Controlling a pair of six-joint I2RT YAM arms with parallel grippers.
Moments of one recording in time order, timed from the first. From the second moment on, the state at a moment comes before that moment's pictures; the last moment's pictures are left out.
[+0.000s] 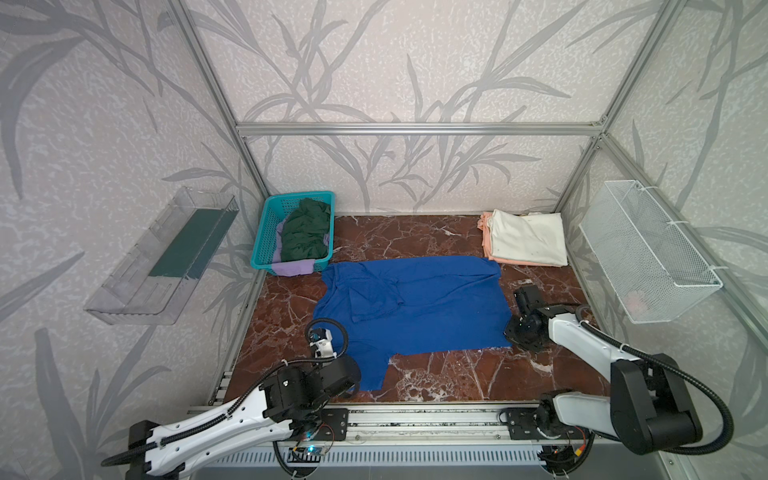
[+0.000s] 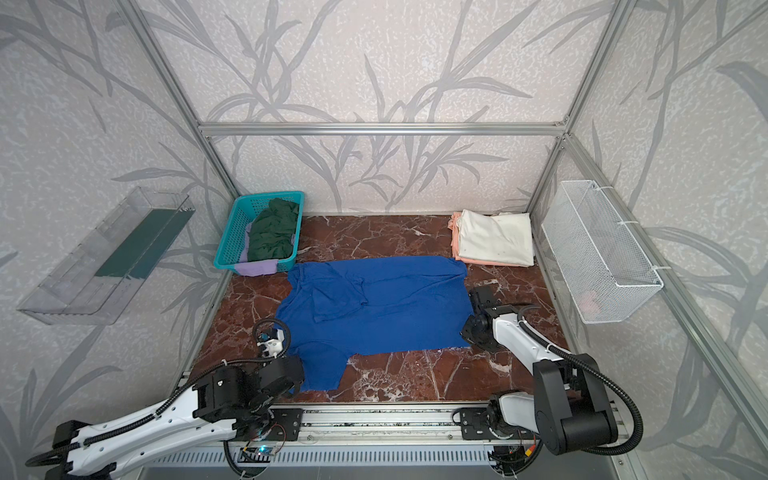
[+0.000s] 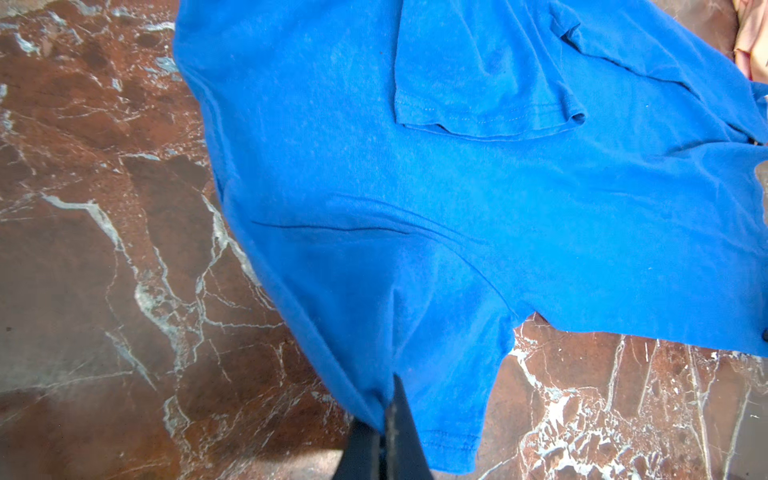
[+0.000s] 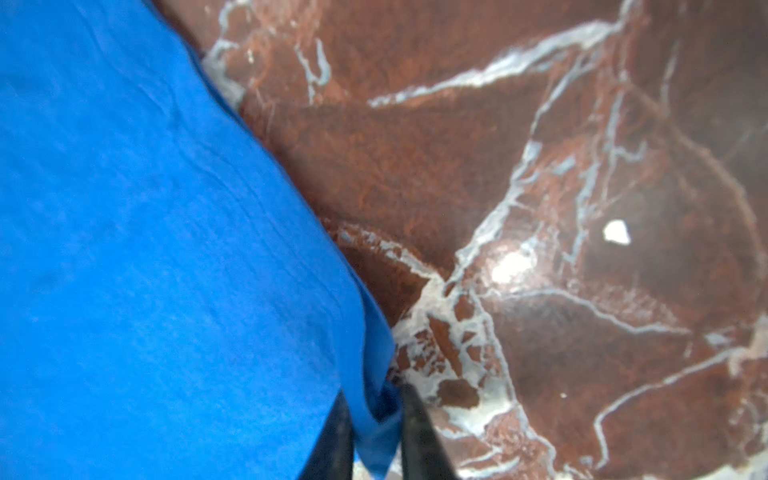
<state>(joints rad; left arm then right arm) -1.13 0.48 0.41 -1.05 -0.52 -1.35 0.16 1.29 0.58 -0.63 -0.01 0.75</state>
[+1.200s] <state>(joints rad) -1.04 0.57 0.60 -1.12 -0.64 -1.19 0.19 1.01 0.59 -0.87 -0.05 0.71</state>
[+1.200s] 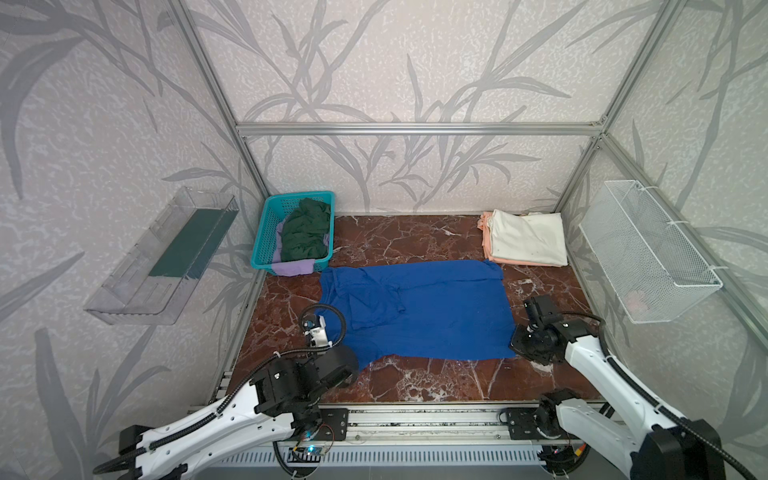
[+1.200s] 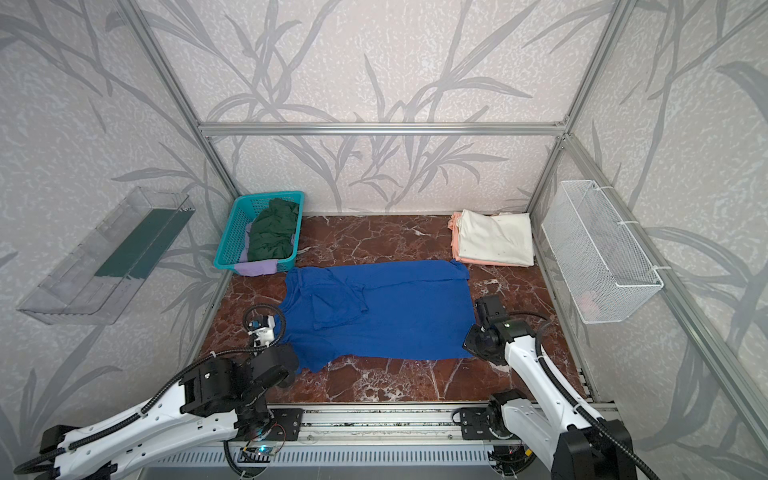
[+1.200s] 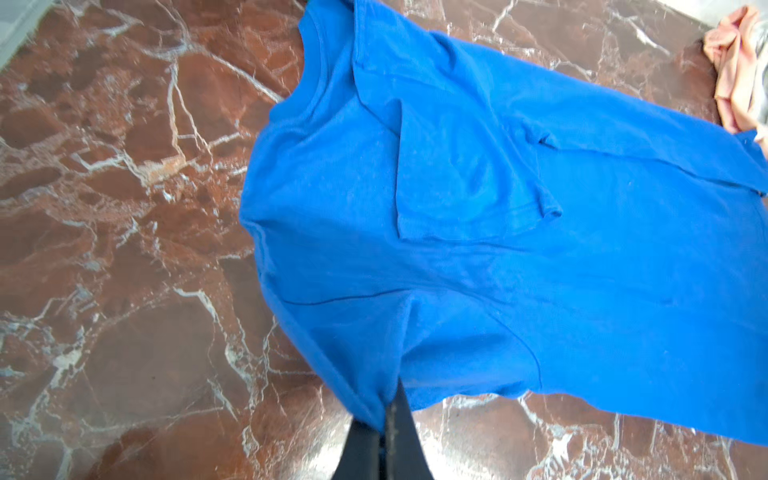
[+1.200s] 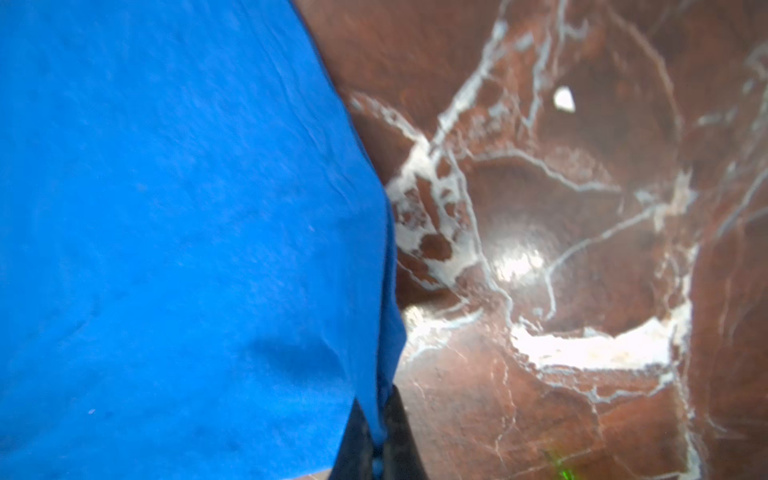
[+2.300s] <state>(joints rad) -0.56 1.01 0.73 -0.87 -0.34 -0.73 0.11 1.56 1.01 -0.81 -0.11 0.54</state>
